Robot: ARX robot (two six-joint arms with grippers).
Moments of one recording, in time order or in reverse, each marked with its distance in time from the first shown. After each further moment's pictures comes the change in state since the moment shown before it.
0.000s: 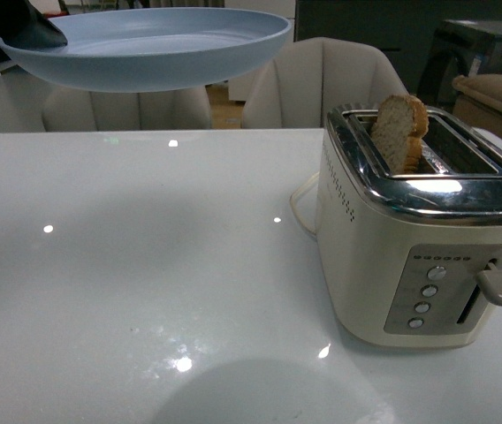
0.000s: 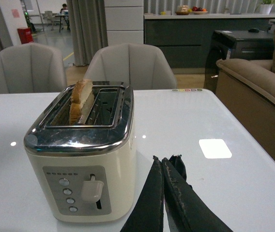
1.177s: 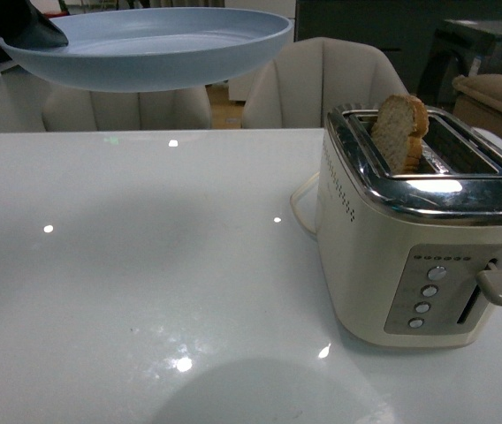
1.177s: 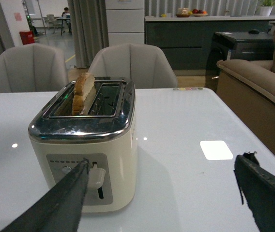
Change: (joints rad) left arm 0.000 0.000 0.000 0.001 0.000 -0.002; right arm 0.000 -0.227 -0.048 -0.169 -0.002 0.005
